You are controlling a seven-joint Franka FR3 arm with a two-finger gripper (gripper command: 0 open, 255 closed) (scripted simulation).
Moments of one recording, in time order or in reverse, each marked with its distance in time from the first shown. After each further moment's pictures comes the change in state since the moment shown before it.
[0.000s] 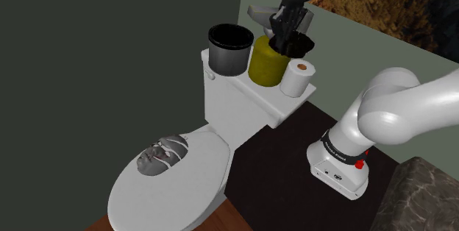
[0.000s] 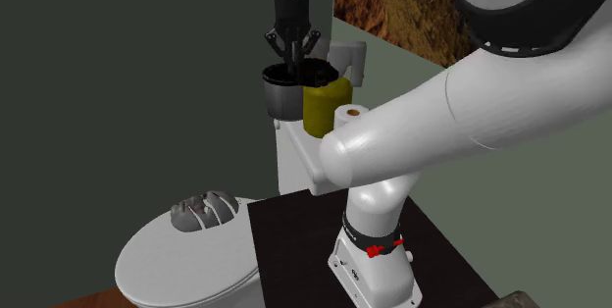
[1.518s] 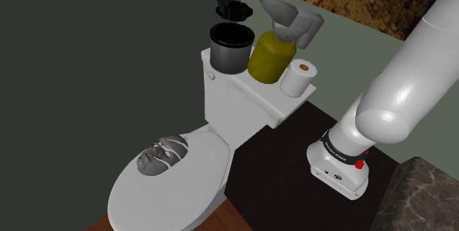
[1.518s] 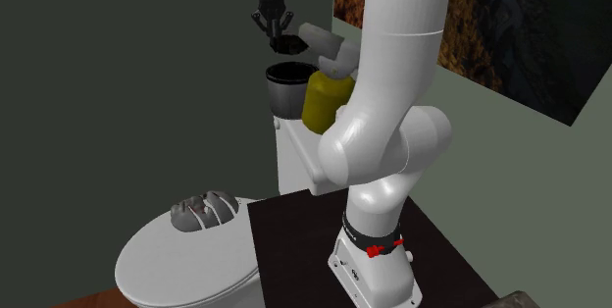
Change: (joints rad) arm -0.053 0.823 -0.052 0.763 -0.051 0.057 -0.082
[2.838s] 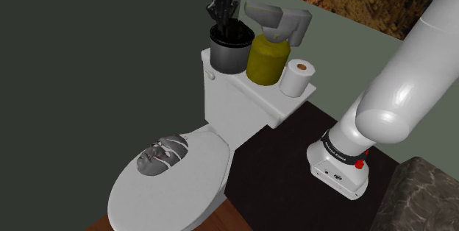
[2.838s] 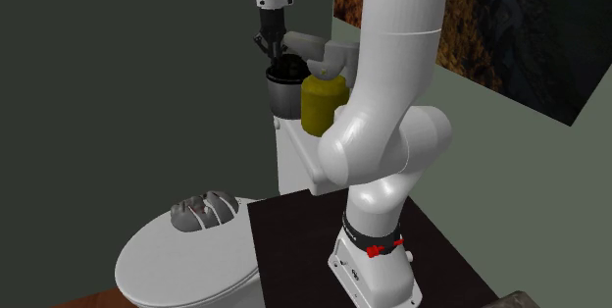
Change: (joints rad) arm 0.001 0.018 0.001 -0.154 0.000 0.175 -0.002
